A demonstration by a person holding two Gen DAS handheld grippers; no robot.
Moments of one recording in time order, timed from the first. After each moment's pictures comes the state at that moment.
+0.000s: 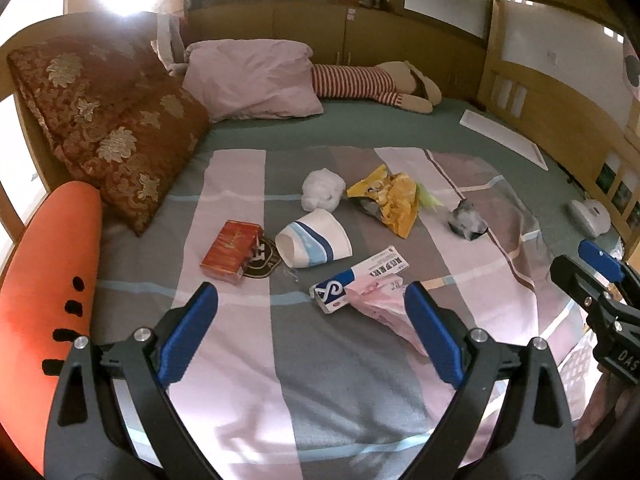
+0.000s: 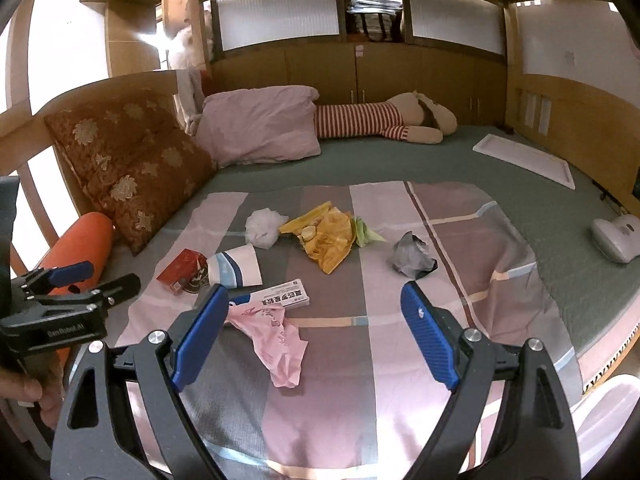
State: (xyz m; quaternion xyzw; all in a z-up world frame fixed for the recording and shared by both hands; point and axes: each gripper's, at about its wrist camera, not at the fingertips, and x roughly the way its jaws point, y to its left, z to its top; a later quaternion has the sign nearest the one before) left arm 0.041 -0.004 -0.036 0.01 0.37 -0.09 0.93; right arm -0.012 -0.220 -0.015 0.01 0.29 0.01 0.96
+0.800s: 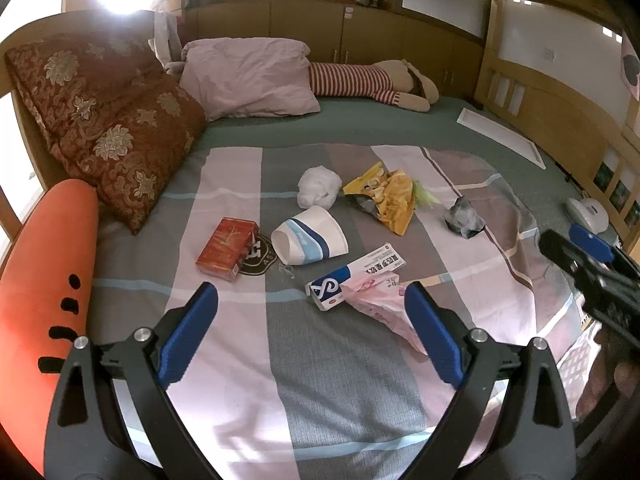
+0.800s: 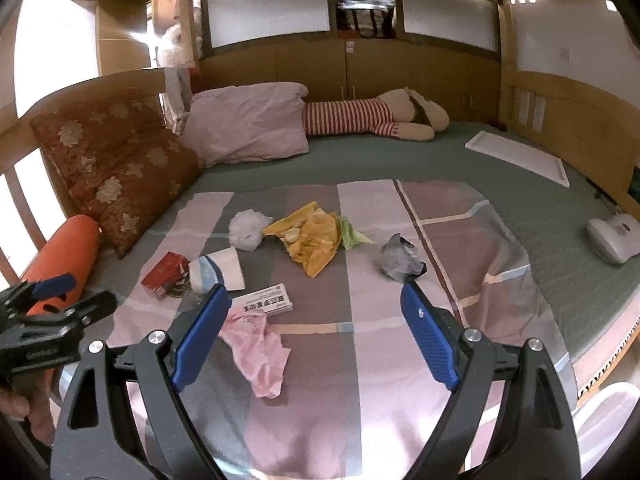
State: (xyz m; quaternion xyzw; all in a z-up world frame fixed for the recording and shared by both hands) left arm 0.041 -0.006 -0.038 0.01 0.37 -0.09 0.92; right arm 0.017 -0.239 -0.020 0.01 0.30 0.00 0.95
